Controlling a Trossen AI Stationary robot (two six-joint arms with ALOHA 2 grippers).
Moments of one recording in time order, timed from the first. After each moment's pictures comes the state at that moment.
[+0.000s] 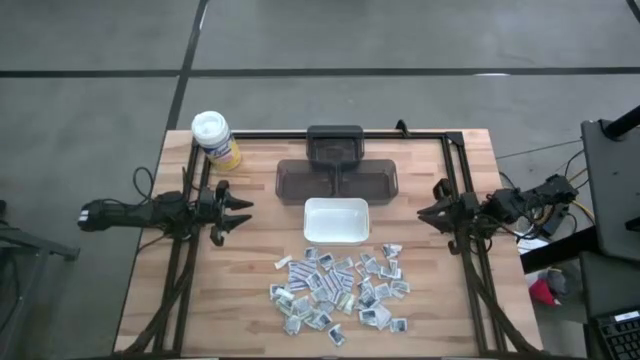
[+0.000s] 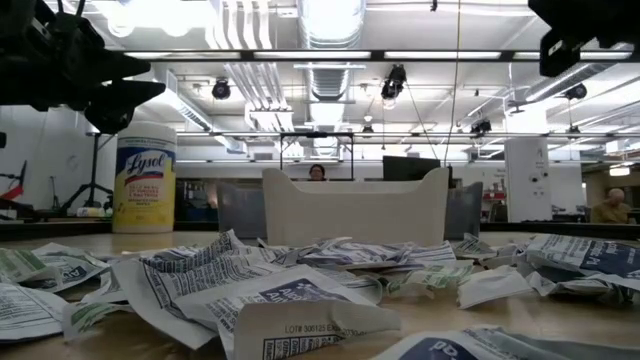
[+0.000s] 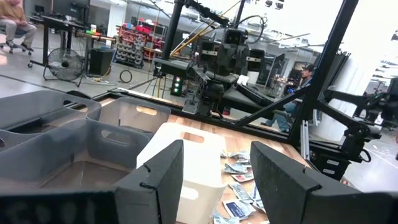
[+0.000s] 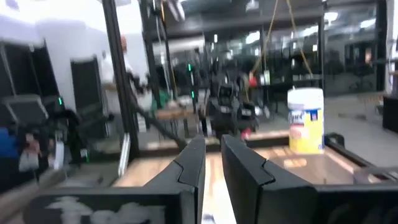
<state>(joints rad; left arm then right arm) -0.06 0.04 0.01 0.06 -0.12 -0.24 0.38 0.14 0.20 0.08 0.31 0.10</state>
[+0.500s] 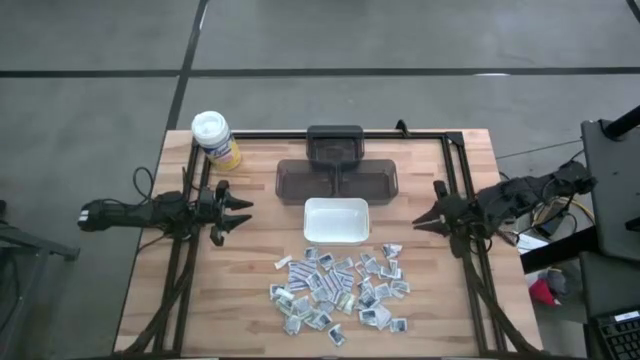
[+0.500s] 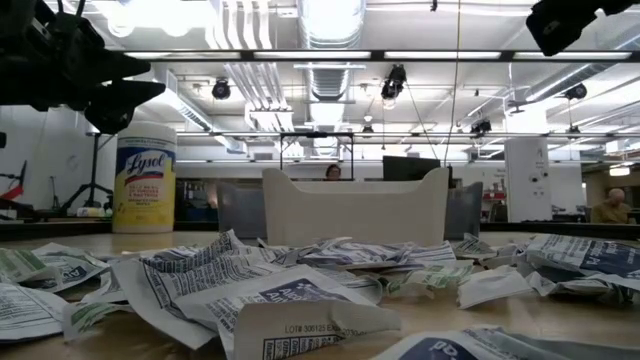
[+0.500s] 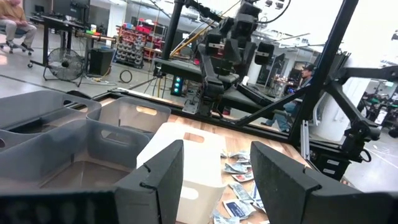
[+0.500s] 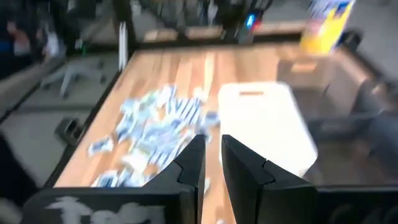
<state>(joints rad) -0.06 0.04 0.01 0.06 -0.12 -0.24 0.38 0.54 0.67 -0.55 0.20 0.26</state>
